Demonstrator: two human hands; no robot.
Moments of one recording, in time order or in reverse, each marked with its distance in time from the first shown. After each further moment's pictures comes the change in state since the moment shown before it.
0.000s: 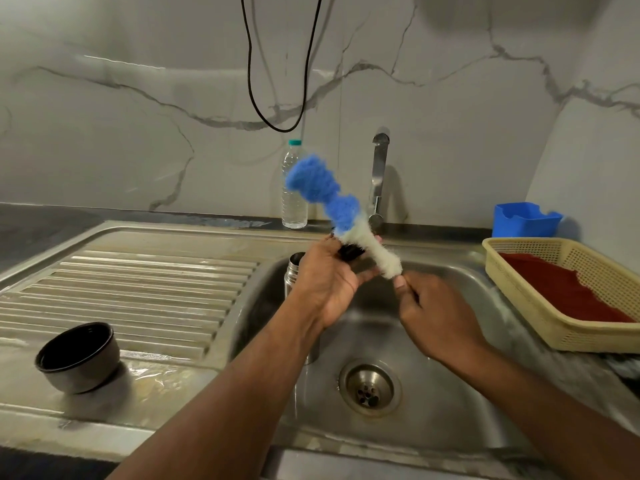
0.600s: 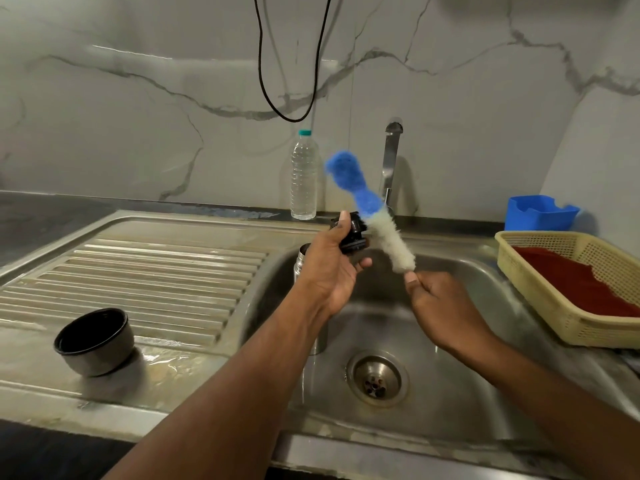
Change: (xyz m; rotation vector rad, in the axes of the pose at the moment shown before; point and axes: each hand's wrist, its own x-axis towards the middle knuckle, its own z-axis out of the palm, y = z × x) left_hand -0.003 0.006 -0.002 0.146 0.136 0.030; right_hand 0.001 -0.002 0.001 0.159 -0.098 0.094
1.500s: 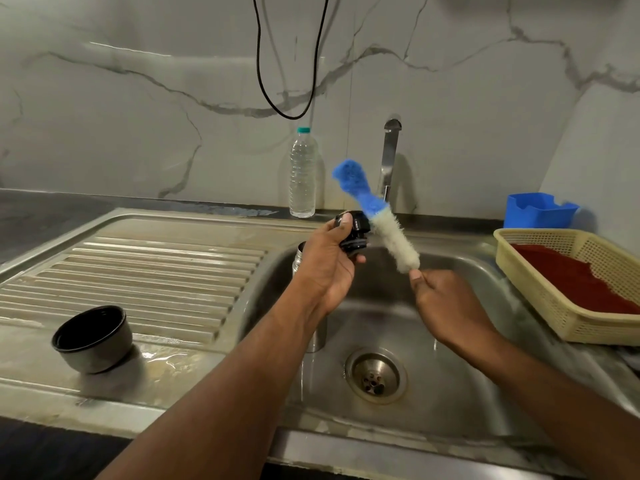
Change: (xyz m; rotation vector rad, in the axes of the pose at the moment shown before) left_hand 0.005 -0.002 -0.004 -0.045 -0.002 0.007; right_hand 0.000 -0.001 -0.003 -0.023 0.013 0.060
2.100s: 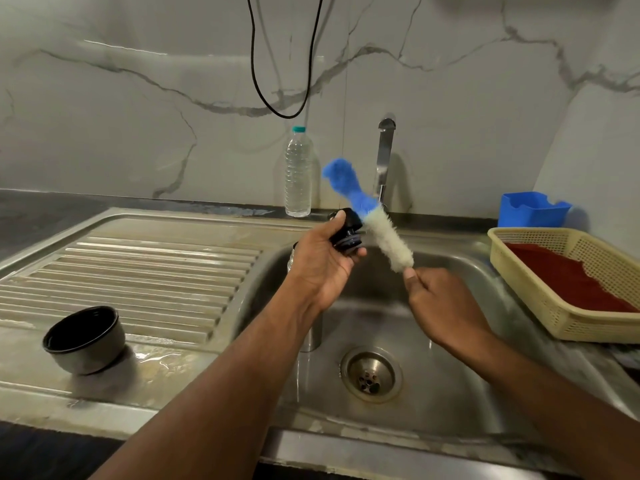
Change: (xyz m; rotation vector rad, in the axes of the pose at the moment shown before) left_hand -0.002 0.003 0.003 -0.070 -0.049 -0.022; right_hand -0.001 0.000 -0.001 -0.042 0.013 -0.031
